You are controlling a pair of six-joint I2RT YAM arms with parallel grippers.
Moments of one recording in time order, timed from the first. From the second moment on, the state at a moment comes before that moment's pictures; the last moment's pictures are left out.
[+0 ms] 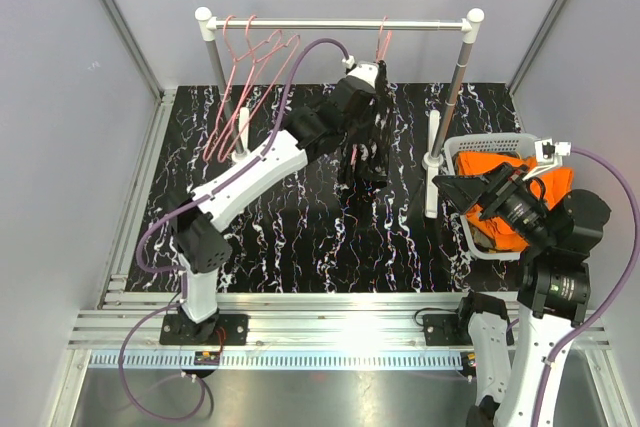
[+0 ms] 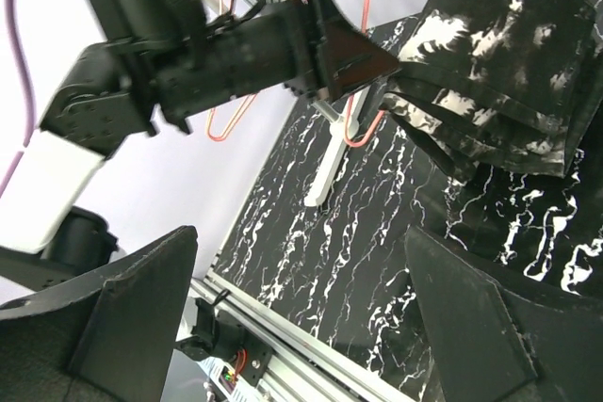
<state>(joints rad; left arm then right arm) -0.86 1.90 2.01 -0.71 -0.32 -0.35 -0.27 0.54 1.03 -0.51 -0.88 0.70</state>
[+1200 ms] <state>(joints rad) -0.82 1.77 2.22 -0.86 -0.37 -0.40 0.34 1.04 1.30 -0.64 -0.45 0.39</state>
